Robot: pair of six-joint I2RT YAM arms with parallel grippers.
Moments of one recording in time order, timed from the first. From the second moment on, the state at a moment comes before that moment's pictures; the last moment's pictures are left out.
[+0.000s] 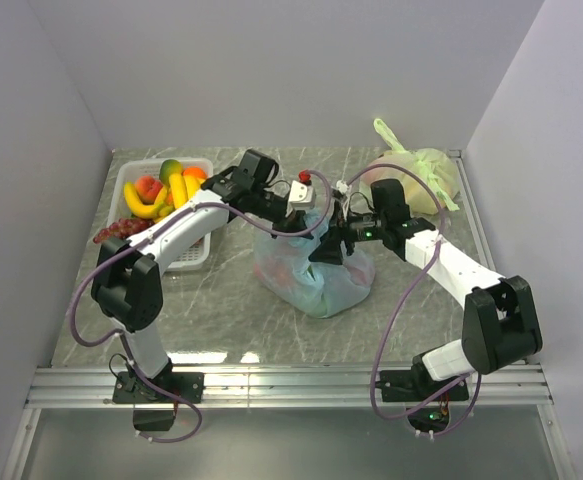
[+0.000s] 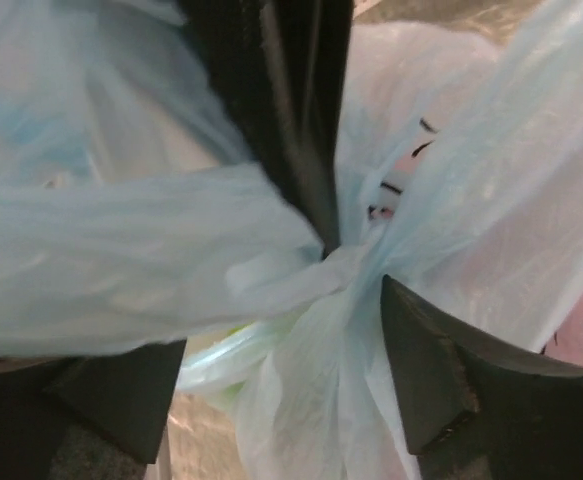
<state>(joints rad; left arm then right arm) -0.58 1.77 1.52 -0.56 0.99 0.74 0.34 1.43 0.96 -0.21 -1.03 -0.19</state>
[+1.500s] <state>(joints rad) -0.54 1.70 1.41 -0.28 0.93 0.24 0.35 1.36 0.85 -0.02 -0.90 0.03</state>
